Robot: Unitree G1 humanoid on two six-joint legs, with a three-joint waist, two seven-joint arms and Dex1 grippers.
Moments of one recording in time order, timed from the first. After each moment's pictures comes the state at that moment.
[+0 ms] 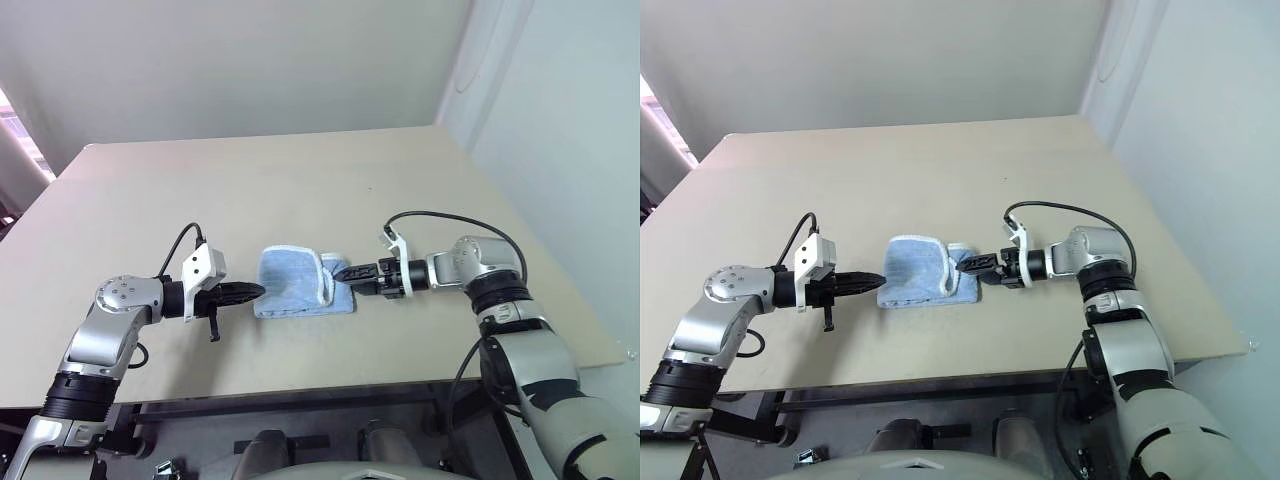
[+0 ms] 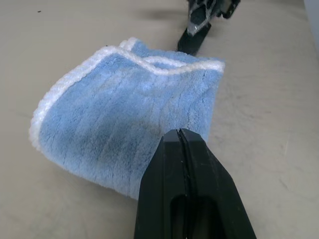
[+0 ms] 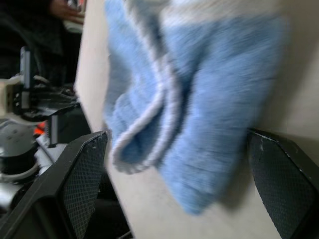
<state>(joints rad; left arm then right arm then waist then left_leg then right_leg) -0.24 0.68 -0.02 0.03 -0.32 0.23 -1.19 -0.85 -0.30 0.03 0.75 0.51 1.34 0.95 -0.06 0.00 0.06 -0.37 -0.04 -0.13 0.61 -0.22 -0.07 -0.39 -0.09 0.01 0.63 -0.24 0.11</state>
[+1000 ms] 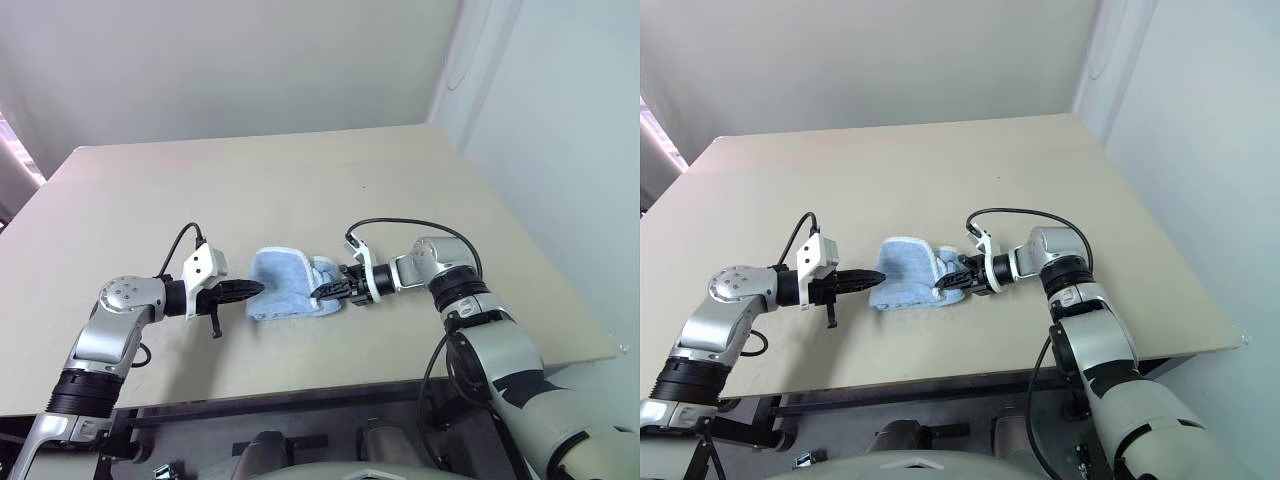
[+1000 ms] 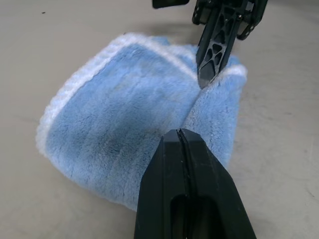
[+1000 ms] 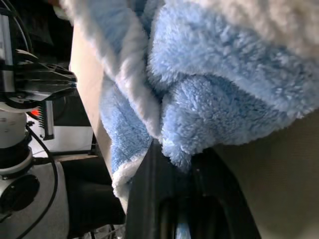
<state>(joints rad) -0.25 0.67 -0.03 0.10 -0.29 0.17 -1.17 -0.92 -0.20 0.06 0.85 0.44 1.31 0.91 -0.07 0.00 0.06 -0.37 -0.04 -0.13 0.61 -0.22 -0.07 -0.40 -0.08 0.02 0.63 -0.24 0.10</state>
